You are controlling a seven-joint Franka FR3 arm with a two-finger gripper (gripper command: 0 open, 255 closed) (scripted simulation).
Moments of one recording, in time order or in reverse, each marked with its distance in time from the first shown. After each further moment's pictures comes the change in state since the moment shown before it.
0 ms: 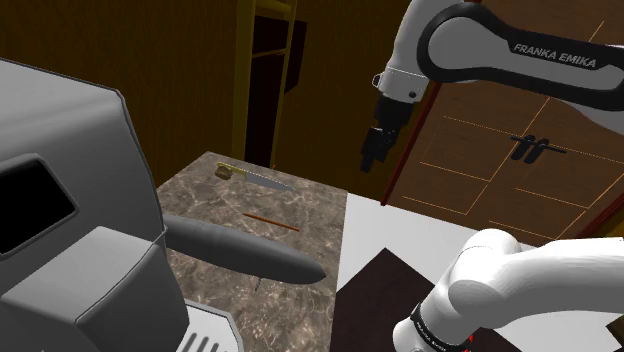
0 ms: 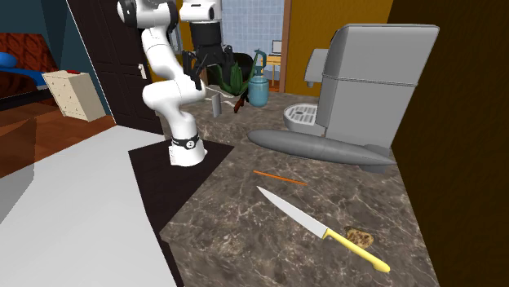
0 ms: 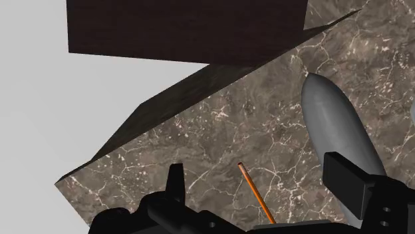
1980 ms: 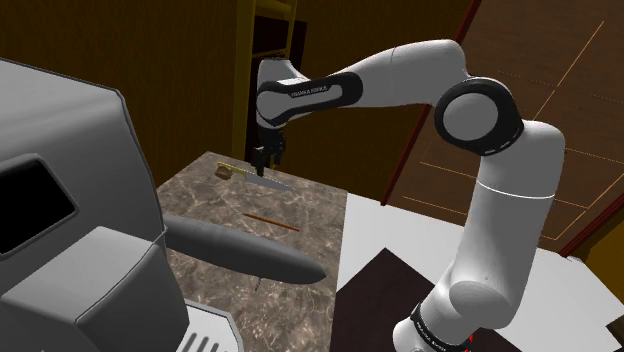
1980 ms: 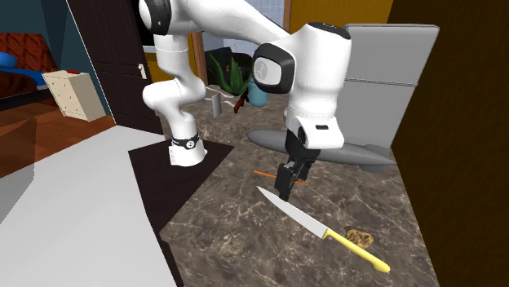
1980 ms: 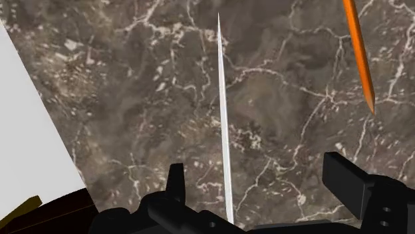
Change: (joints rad) arm 0.031 1.070 0.060 0.615 -0.150 0.435 -0.027
